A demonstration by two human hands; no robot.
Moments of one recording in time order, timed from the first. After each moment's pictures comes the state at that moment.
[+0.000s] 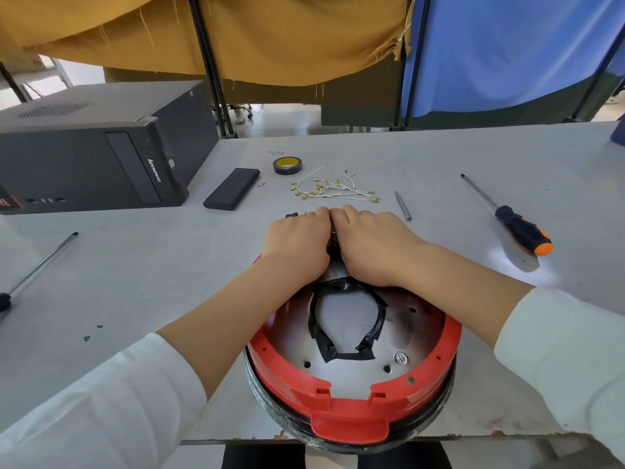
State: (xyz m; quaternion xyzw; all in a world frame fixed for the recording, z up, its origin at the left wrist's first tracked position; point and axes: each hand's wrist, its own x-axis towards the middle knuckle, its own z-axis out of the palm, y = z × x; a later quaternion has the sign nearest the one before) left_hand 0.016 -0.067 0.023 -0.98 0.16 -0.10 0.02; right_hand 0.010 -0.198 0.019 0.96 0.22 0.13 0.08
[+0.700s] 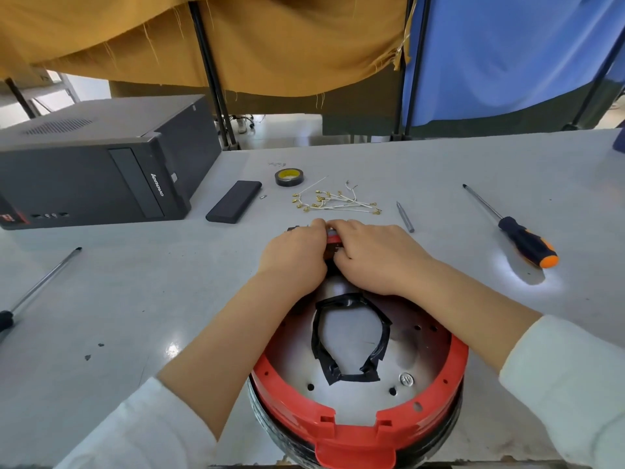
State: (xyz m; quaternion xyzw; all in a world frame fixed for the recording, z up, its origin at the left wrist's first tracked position) left_hand 0.021 -0.061 0.023 -0.98 0.14 -0.09 -0.07; right_hand 0.012 -0.199 0.024 0.98 0.19 0.09 -0.06
